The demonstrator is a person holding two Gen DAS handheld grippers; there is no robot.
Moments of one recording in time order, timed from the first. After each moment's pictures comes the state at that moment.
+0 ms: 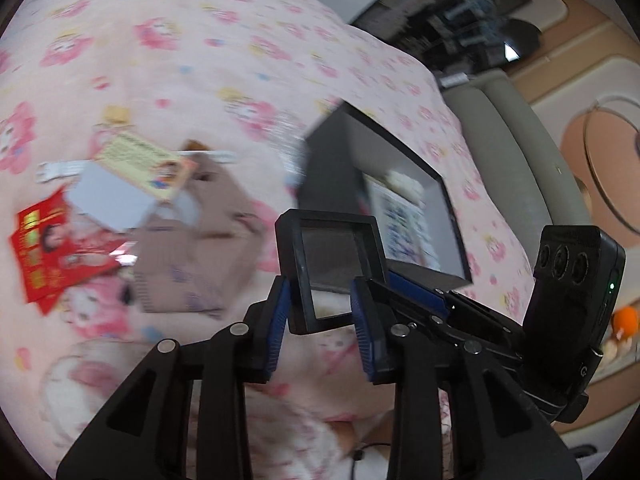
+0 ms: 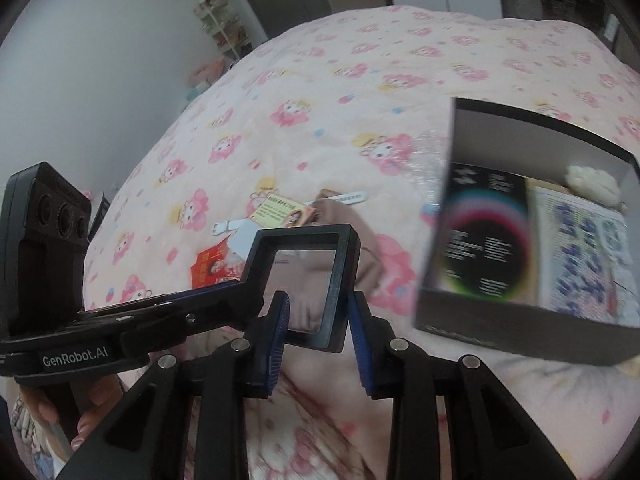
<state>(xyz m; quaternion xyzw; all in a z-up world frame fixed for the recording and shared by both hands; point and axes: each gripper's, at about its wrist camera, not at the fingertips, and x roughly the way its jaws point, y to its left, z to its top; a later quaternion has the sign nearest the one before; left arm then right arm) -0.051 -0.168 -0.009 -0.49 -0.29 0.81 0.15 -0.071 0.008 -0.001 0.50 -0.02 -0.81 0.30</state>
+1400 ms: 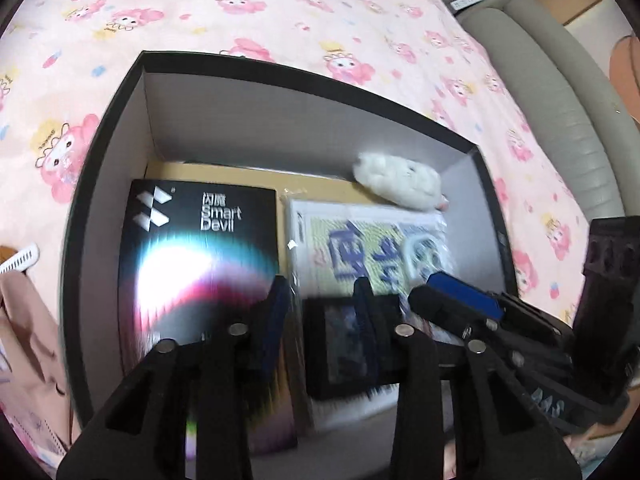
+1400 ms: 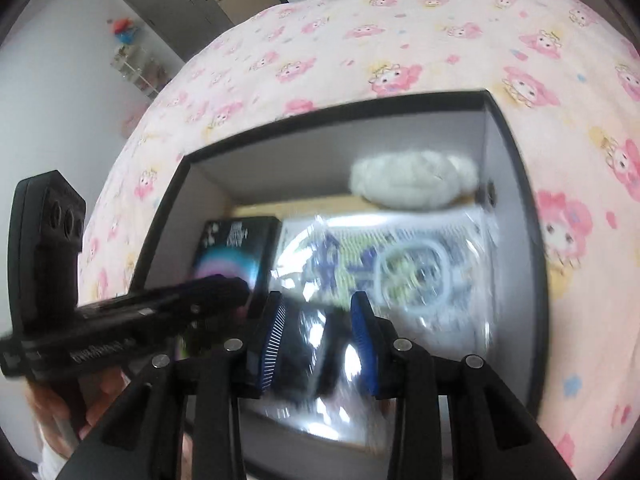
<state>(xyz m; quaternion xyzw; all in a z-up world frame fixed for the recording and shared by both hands) -0.241 0.024 -0.068 -0.58 -0.18 0.79 0.13 -0.235 0.208 -0.061 0.54 -0.10 -0.80 0.23</state>
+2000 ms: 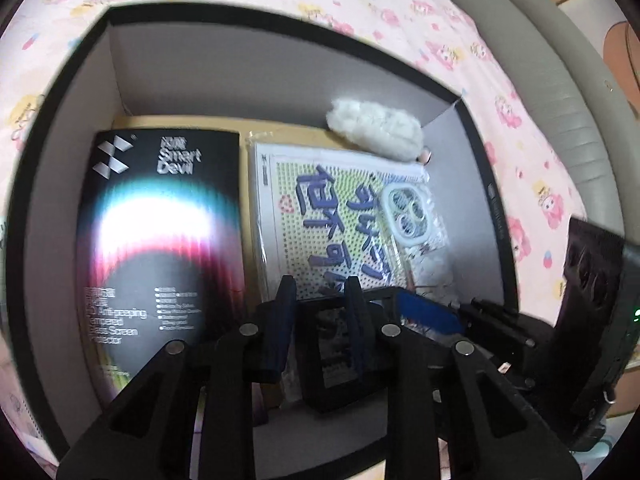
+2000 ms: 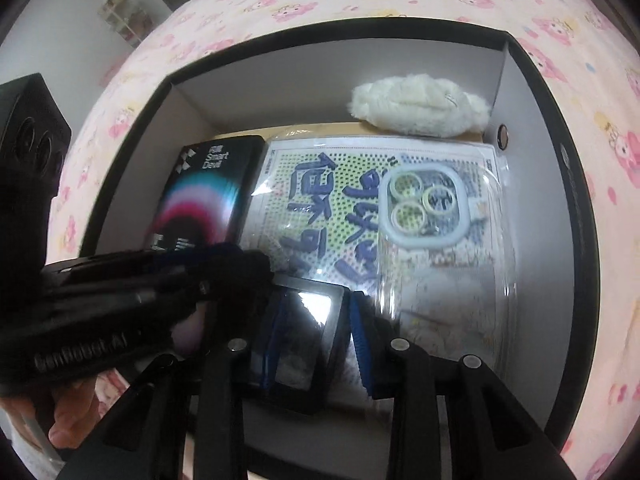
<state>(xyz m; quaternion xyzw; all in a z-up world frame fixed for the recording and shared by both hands) -0.215 0.043 -0.072 -0.60 -0.18 0.76 0.17 -0.196 0.203 -0.080 0.60 -0.04 -0.77 0.21</state>
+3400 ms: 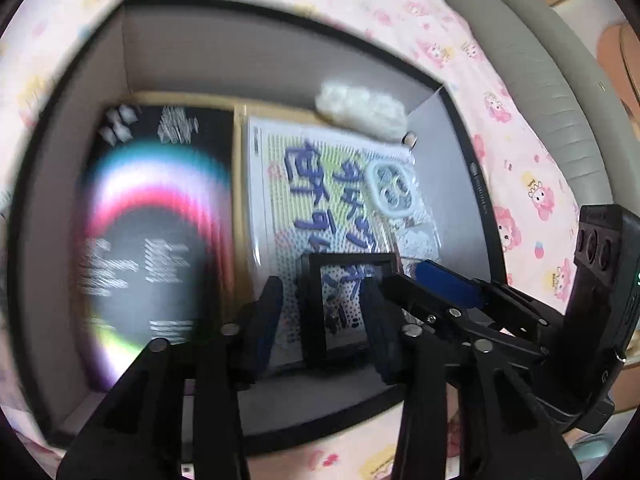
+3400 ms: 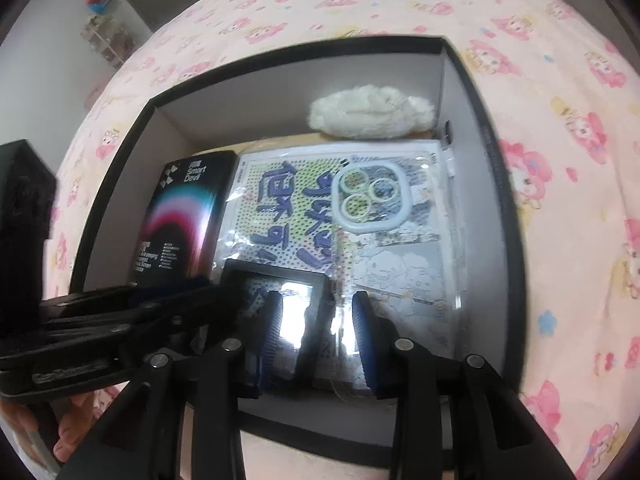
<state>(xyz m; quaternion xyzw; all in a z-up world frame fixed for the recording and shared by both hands) -0.198 0.056 -0.063 -0.59 -0.17 0.77 0.17 -0.192 0.229 -0.064 0.58 -0.03 -0.80 0.15</state>
